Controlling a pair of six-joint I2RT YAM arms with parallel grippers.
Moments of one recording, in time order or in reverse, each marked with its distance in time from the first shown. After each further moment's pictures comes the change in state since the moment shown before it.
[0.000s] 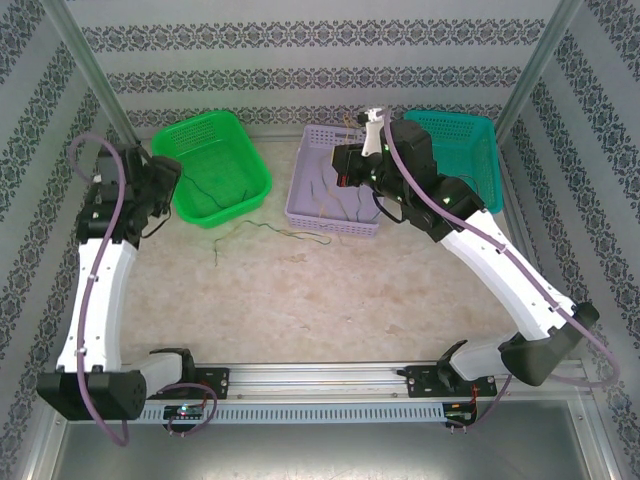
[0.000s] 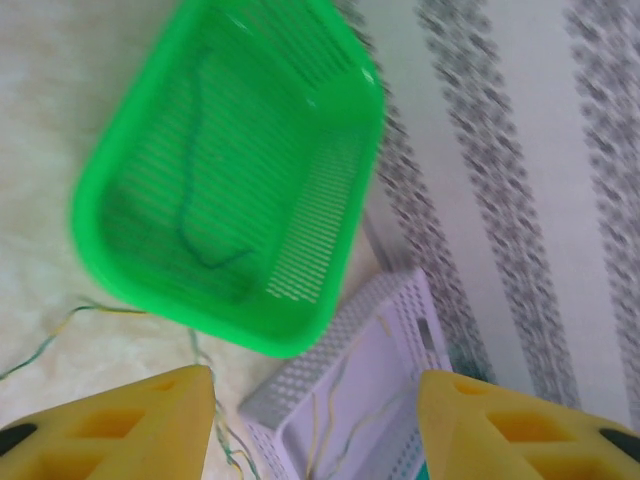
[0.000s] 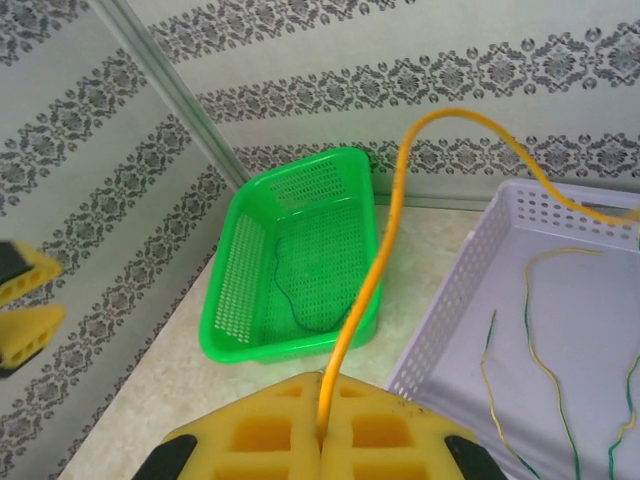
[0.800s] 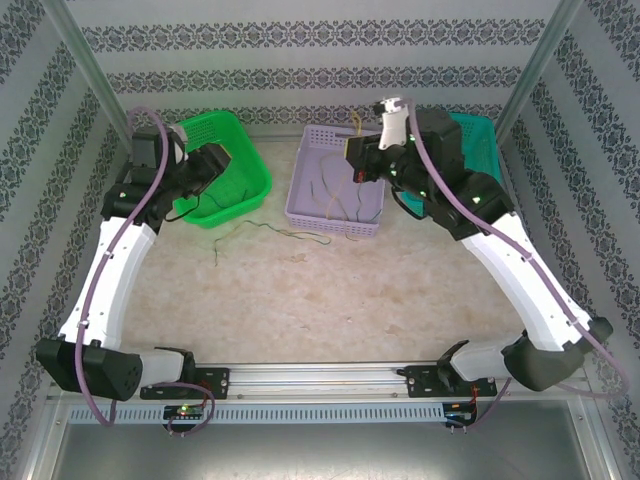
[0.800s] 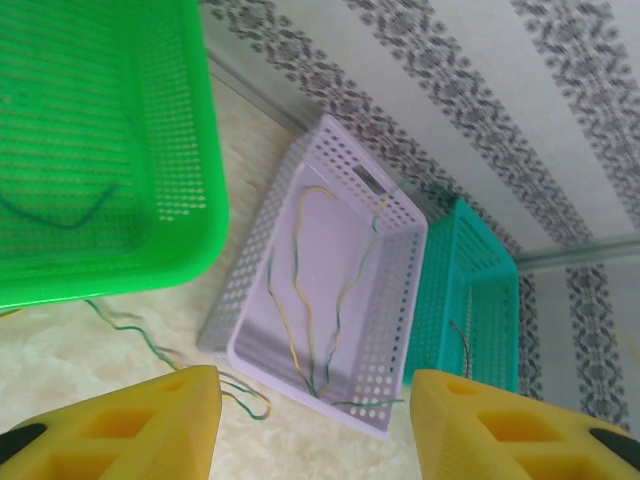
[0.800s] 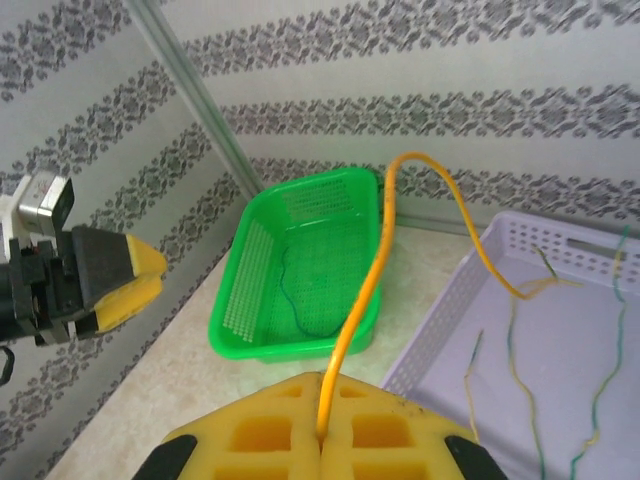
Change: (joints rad) left arm -0.193 0.101 0.074 0.074 0.144 0.275; right arm -0.047 -0.045 0.123 -0.133 -0.048 -0.079
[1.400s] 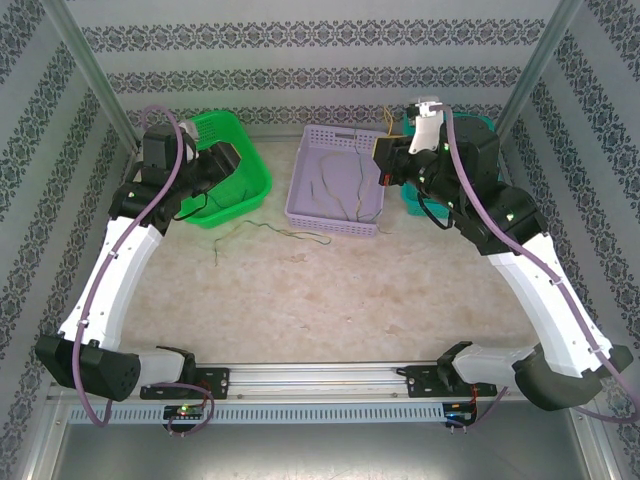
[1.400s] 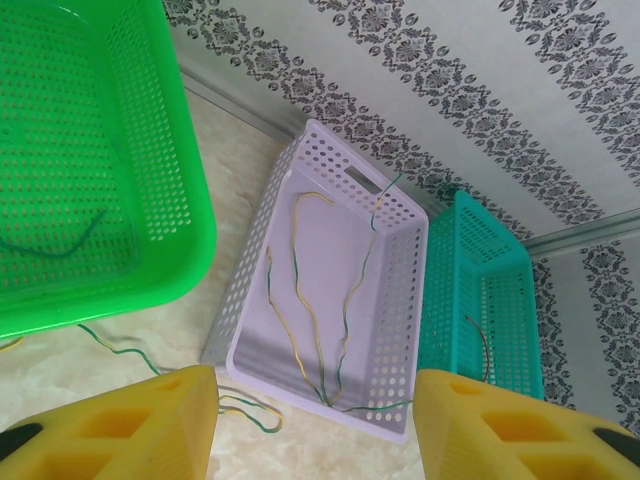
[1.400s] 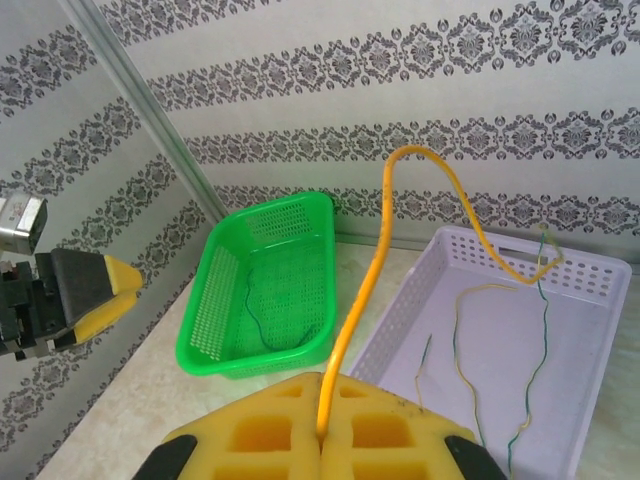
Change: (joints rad) left arm -0.061 0.004 0.008 0.020 -0.075 0.057; right arm -0.050 -0.100 -0.033 -0.043 0.044 -0.010
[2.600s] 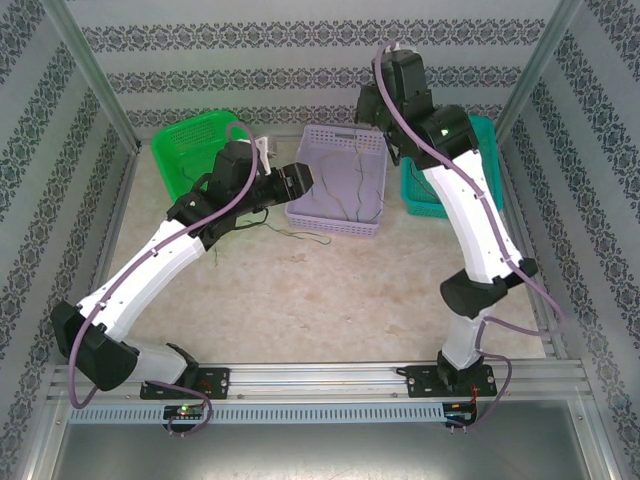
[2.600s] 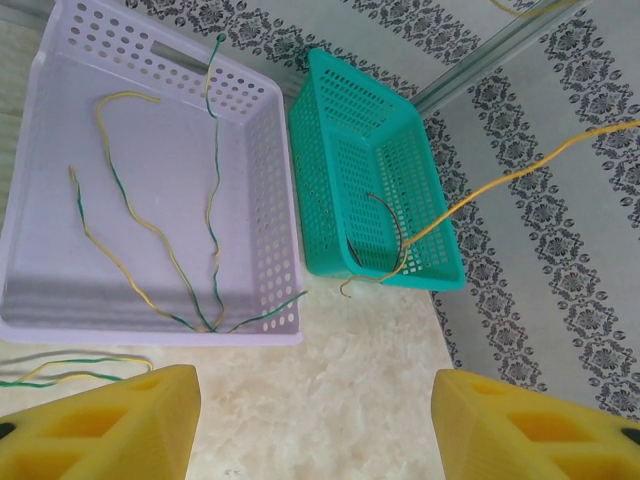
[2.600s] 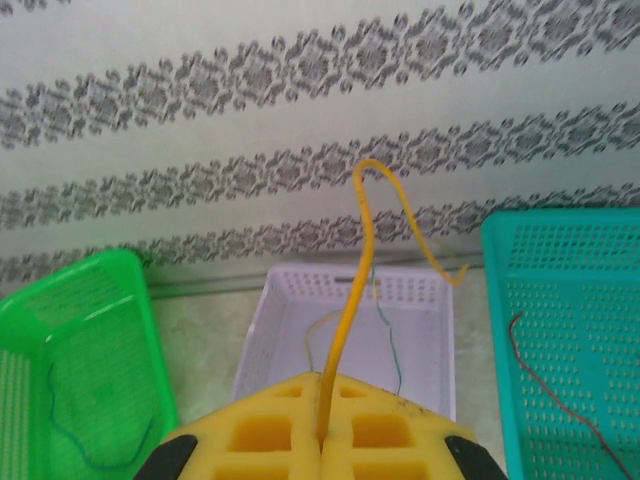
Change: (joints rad) left arm -0.377 0.081 -0.059 0.214 -0.038 0.019; right arm -0.003 0.645 0.837 -0.388 0.444 0.071
